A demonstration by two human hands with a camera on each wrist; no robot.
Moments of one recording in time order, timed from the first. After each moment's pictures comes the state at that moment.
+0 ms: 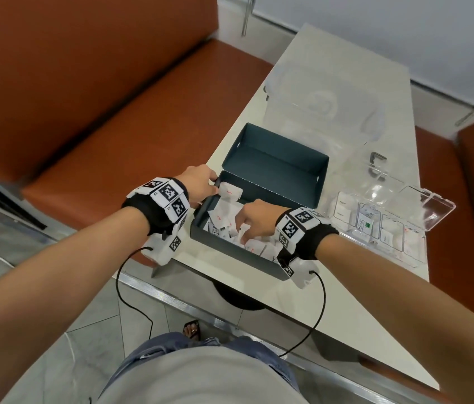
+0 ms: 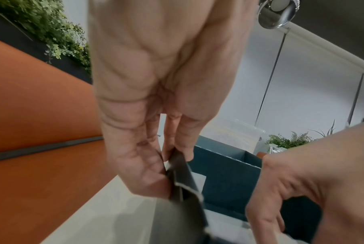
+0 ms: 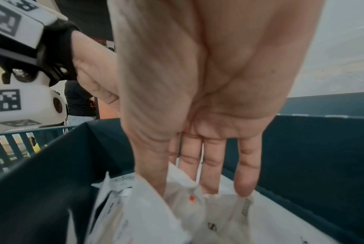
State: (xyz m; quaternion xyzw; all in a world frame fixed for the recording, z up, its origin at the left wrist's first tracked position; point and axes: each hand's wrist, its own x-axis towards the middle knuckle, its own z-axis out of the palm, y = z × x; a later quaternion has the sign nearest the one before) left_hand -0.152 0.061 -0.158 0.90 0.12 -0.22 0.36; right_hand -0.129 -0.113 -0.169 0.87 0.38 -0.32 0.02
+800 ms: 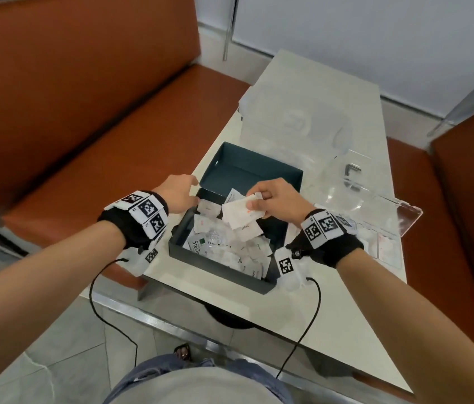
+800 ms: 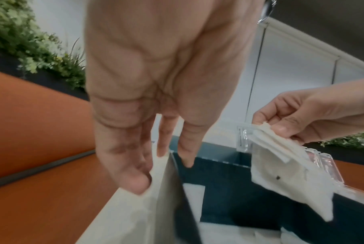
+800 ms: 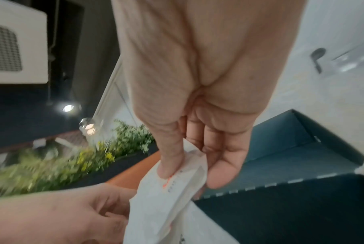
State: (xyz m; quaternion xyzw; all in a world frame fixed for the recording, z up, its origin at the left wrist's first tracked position) left_hand -0.142 0.058 -0.147 0.95 0.08 -0.15 0.27; right_hand -0.106 -0.174 -0.118 0.89 0.19 -0.20 -0.36
